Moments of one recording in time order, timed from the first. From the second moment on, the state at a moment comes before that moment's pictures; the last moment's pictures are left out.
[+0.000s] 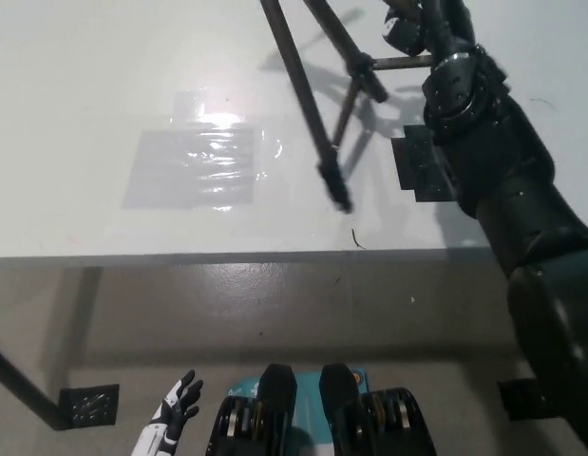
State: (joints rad) left_arm 0.19 0.10 -0.06 0.11 0.10 -0.35 -0.07; right_arm -1.29 -0.05 -0.08 1.22 -0.48 -0.01 -0.27
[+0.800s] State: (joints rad) left_arm 0.20 0.12 -0.09 0.10 0.12 -0.41 -0.07; right_arm -1.13 0.06 -0.19 1.33 -0.27 -0.31 -0.50
